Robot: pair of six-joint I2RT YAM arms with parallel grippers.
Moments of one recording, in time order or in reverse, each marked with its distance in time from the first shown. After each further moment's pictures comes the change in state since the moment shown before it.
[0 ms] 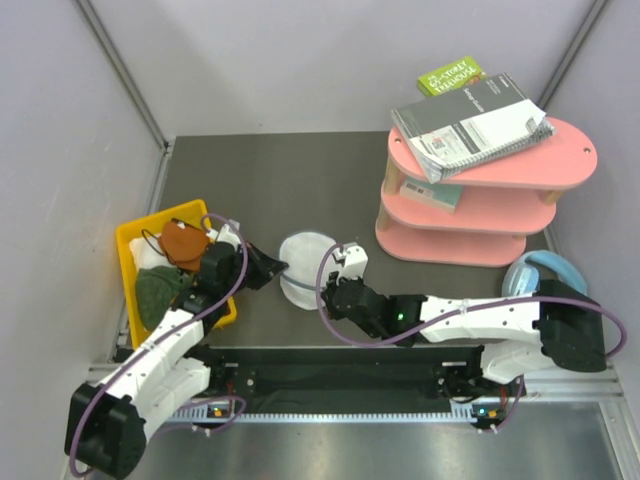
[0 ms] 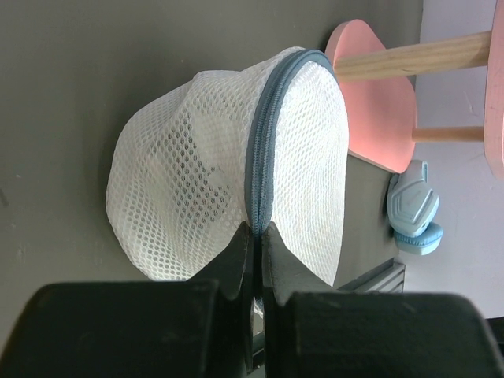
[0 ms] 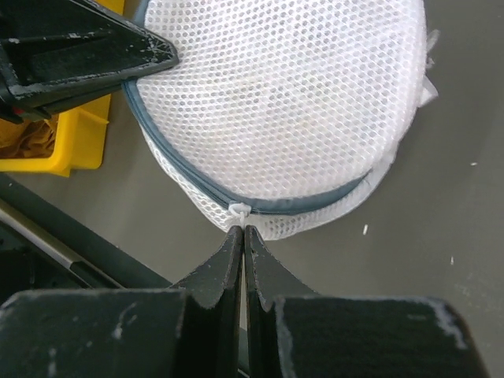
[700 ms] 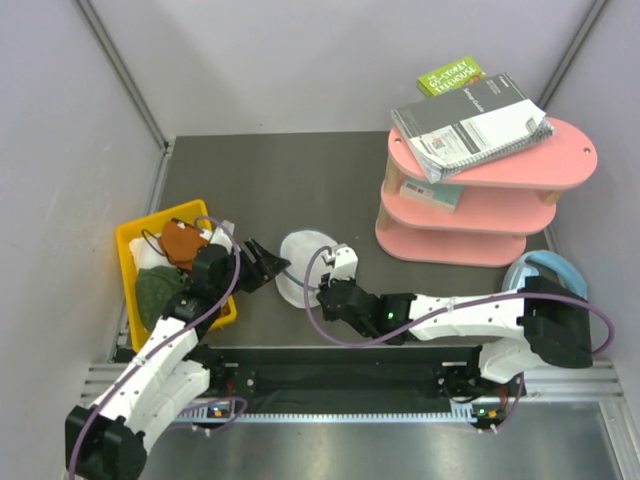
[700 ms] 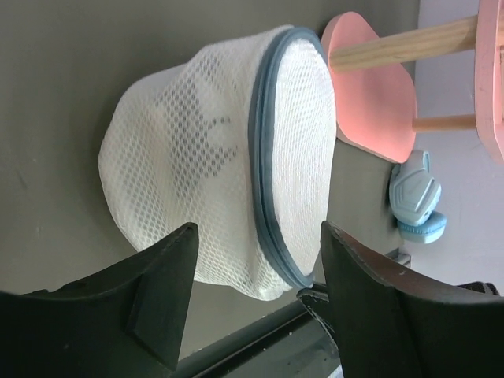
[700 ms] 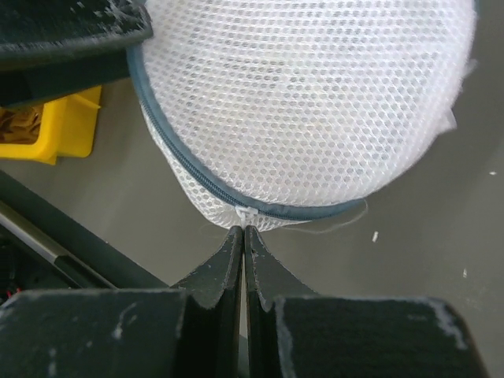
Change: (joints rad) left arm 0.023 -0.091 0.037 -0.128 0.014 0.053; right arm 0.000 0.063 0.032 -0.008 -0.008 -0.037
